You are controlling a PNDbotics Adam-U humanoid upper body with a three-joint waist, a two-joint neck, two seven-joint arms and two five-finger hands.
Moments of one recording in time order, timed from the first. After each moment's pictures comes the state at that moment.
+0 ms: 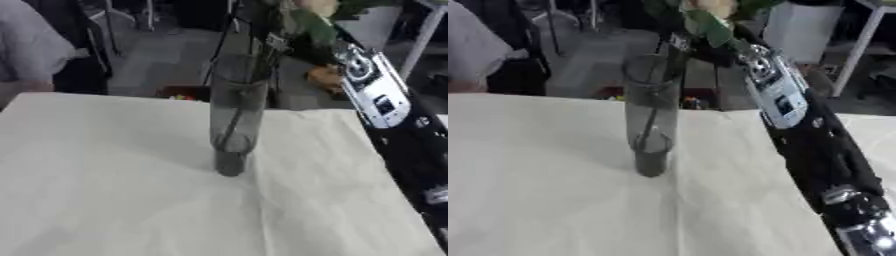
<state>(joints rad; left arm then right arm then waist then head) -0.47 0.10 -0.02 -1.99 0.03 -0.33 0.13 -1.09 -0.62 0.06 -1.26 0.49 -0.08 0.34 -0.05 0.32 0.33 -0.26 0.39</state>
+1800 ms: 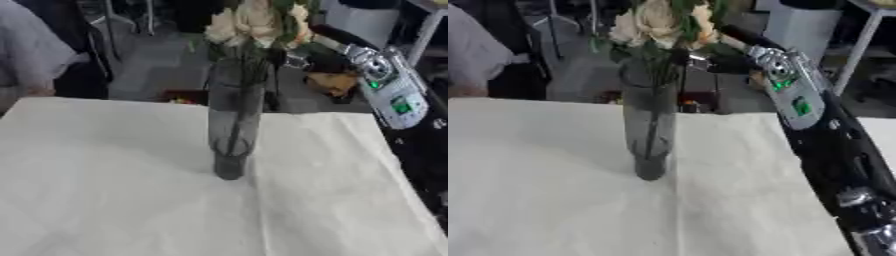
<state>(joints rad) -0.46 0.10 -0.02 -1.99 0.03 -0.32 0.13 -1.07 -0.66 0.02 -1.24 0.53 -0.12 0.51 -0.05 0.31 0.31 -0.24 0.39</state>
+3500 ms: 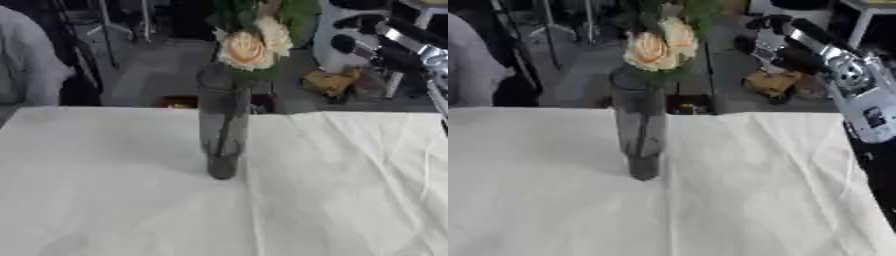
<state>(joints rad) -0.44 0.11 -0.02 -1.99 0.04 -0.32 0.14 -0.81 -0.78 -0.12 -1.47 0.34 -0.05 0.38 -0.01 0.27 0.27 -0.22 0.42</state>
